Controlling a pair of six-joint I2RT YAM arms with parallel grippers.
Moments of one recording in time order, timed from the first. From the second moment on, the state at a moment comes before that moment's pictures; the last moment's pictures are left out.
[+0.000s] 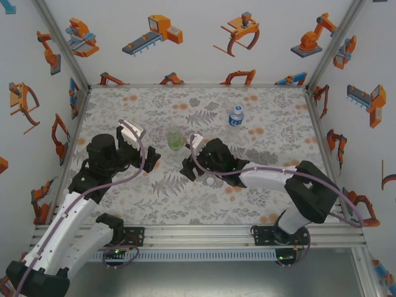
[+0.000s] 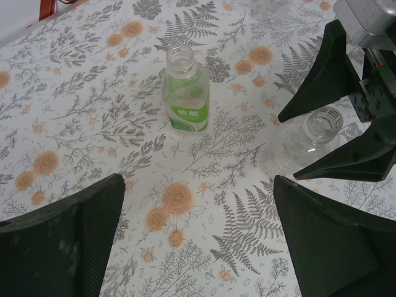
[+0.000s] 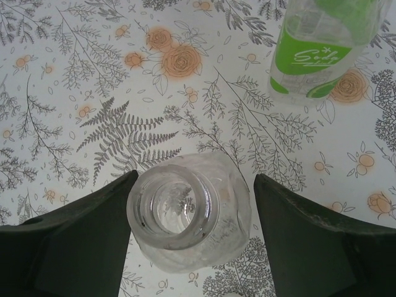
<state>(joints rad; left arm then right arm) -0.41 0.75 0.74 -0.34 0.24 0.16 0.89 1.56 0.76 0.38 -0.23 0.03</state>
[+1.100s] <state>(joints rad) -0.42 0.80 0.66 -0.05 0.84 0.10 0.89 1.16 0.90 0.03 -0.22 0.19</state>
